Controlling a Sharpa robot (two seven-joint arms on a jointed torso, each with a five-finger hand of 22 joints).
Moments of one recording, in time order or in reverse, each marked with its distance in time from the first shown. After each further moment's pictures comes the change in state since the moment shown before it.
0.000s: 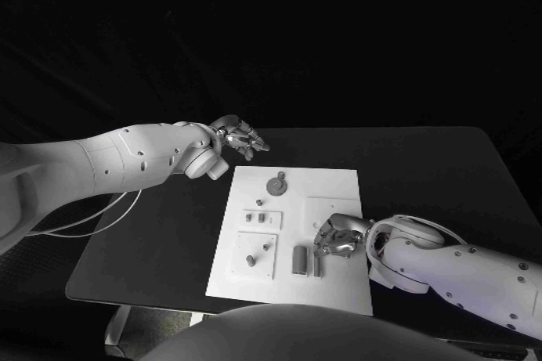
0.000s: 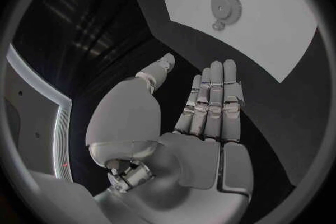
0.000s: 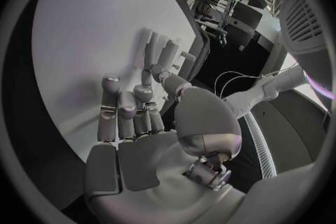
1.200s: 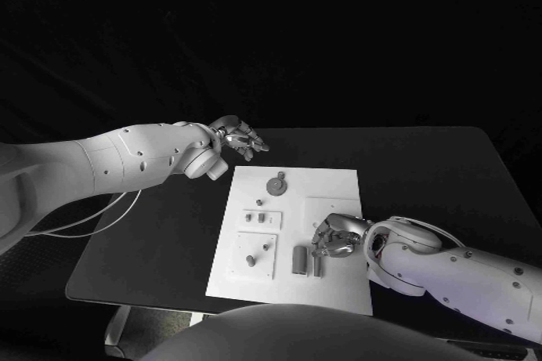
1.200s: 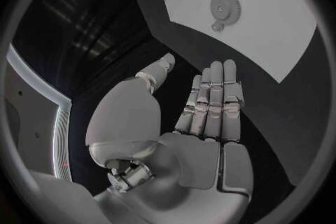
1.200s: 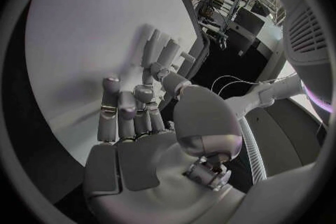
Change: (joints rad) left arm 0.000 -0.001 0.000 0.001 -0.002 0.003 -0.004; left_hand 0.000 0.000 0.000 0.000 0.000 0.000 0.000 0.000 -0.001 0.000 -0.001 0.000 -0.001 0.000 0.000 0.000 0.001 0.000 -0.002 0.002 -0.004 0.001; right arm -0.013 0.006 0.000 -0.003 -0.073 -0.042 0.034; right_hand 0.071 -0.035 0.000 0.000 -0.003 0.045 -0.019 0.041 0.042 0.013 -0.020 0.000 0.000 0.007 -0.012 -0.001 0.000 0.004 0.002 0.002 0.000 0.000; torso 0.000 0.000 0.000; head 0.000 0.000
